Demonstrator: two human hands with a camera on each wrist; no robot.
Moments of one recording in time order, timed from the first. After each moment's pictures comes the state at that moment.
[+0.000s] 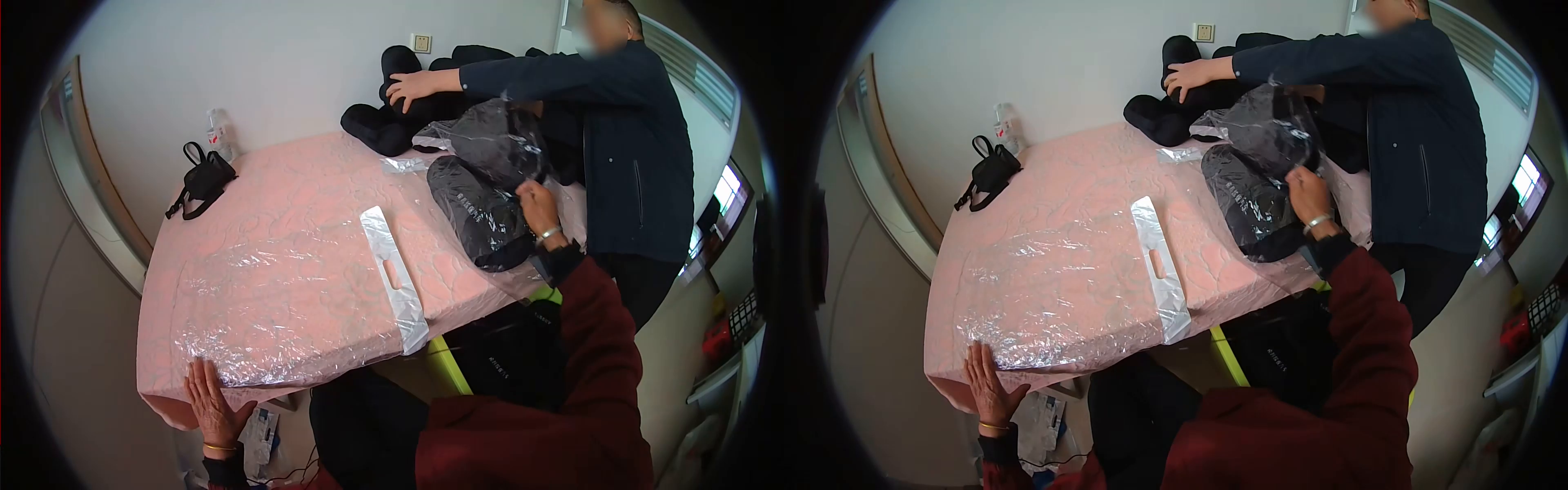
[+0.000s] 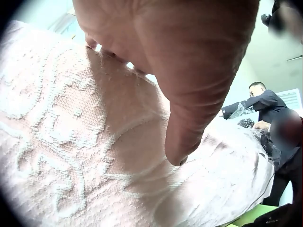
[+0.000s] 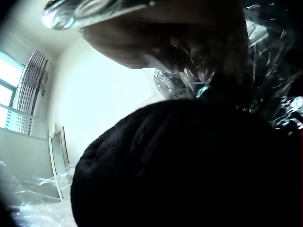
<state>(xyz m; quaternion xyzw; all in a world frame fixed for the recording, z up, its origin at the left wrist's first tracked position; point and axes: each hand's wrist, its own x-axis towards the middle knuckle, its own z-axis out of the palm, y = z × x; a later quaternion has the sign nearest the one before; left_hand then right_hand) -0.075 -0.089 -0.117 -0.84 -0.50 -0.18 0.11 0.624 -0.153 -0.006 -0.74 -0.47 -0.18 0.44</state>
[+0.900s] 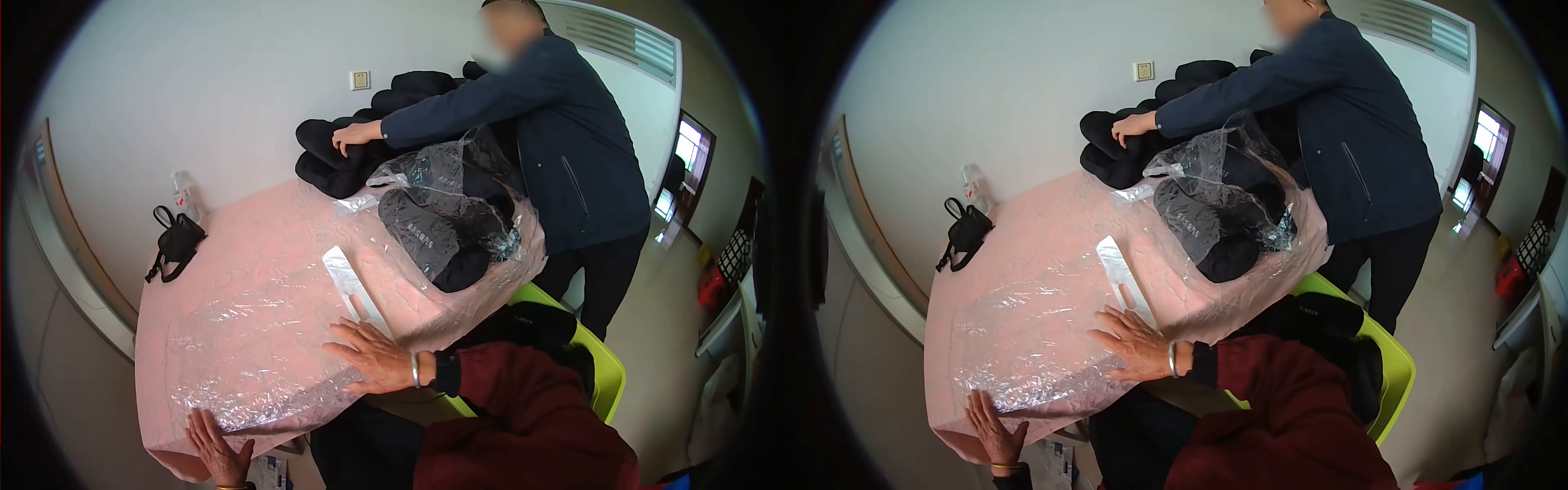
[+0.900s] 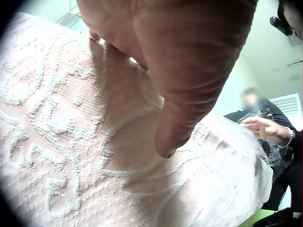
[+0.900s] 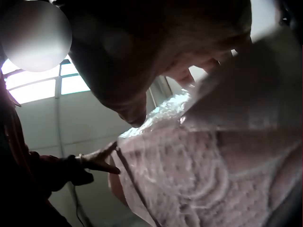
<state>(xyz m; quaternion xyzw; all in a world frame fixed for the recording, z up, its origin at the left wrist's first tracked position) -0.076 -0.088 -0.130 -0.84 -0.48 -0.22 0.12 0.335 -0.163 -0.084 -0.52 -0.81 -0.05 0.27</state>
